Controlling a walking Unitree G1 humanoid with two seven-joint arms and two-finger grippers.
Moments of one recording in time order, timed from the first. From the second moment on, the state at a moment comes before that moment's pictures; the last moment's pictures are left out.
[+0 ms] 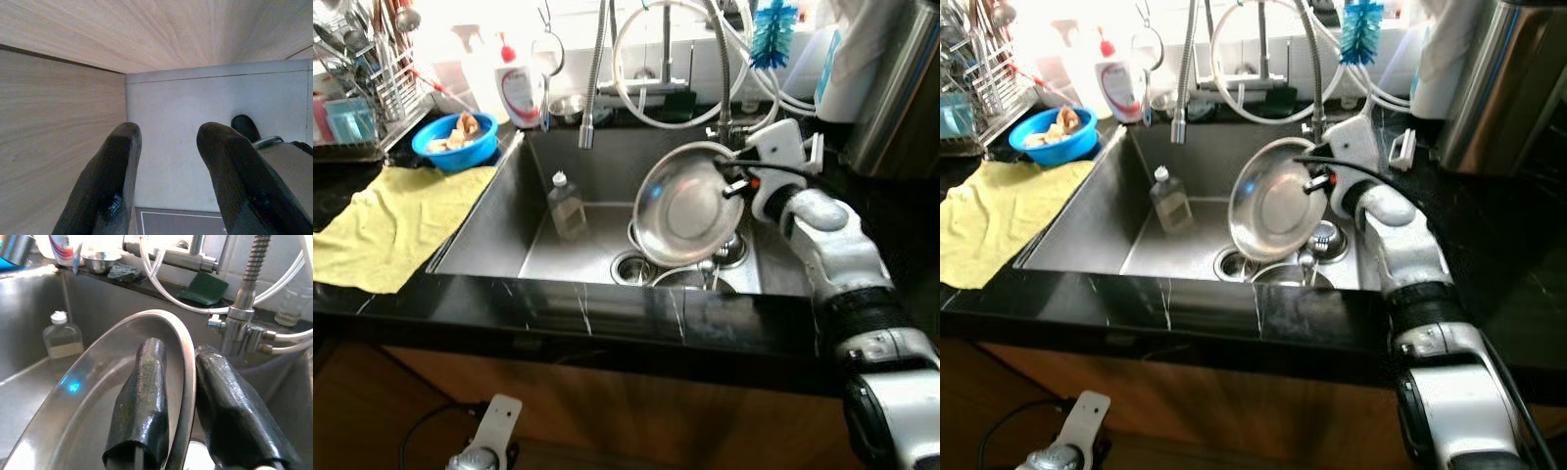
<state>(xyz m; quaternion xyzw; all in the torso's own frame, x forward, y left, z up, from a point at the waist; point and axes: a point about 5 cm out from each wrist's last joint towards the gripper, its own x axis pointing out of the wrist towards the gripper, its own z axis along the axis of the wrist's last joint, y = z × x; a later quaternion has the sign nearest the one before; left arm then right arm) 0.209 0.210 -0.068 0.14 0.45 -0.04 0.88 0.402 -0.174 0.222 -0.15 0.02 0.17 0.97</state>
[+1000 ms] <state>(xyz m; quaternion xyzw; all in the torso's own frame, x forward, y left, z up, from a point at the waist) 0.208 0.213 -0.068 0.14 0.46 -0.03 0.88 0.404 -0.197 0.183 -0.20 0.07 0.12 0.97</state>
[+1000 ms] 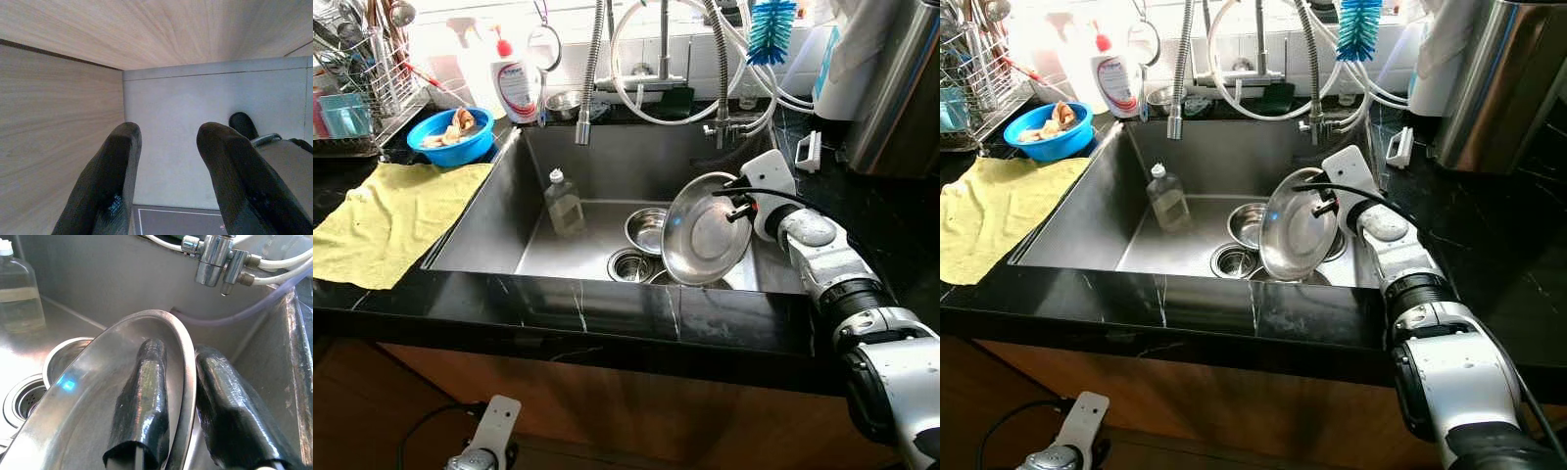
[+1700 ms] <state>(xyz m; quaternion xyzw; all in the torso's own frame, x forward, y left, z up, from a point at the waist) 0.208 0.214 -0.068 0.14 0.46 -0.03 0.88 0.403 -0.203 0.187 -0.18 0.06 0.11 0.98</state>
